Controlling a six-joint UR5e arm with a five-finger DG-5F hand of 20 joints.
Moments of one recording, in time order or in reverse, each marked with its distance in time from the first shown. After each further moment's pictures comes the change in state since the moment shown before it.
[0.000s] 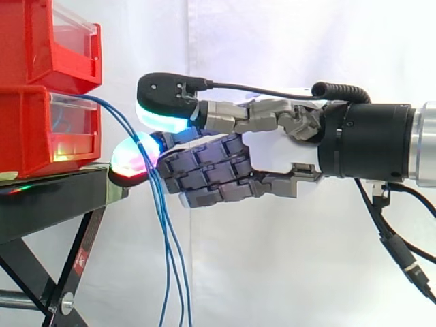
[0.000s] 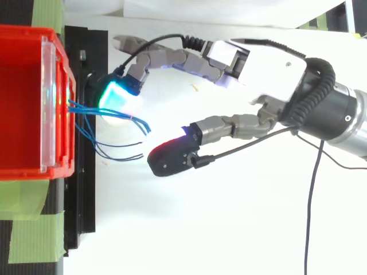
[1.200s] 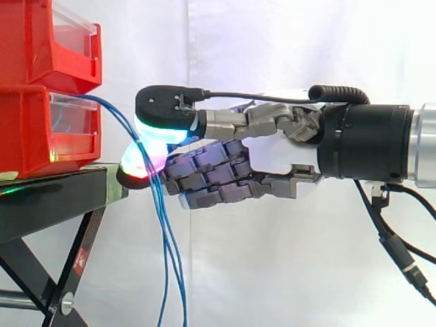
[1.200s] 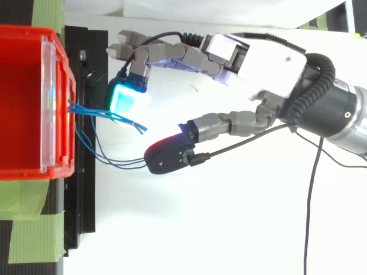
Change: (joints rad) arm -0.004 -0.003 0.002 -0.003 -0.007 -0.005
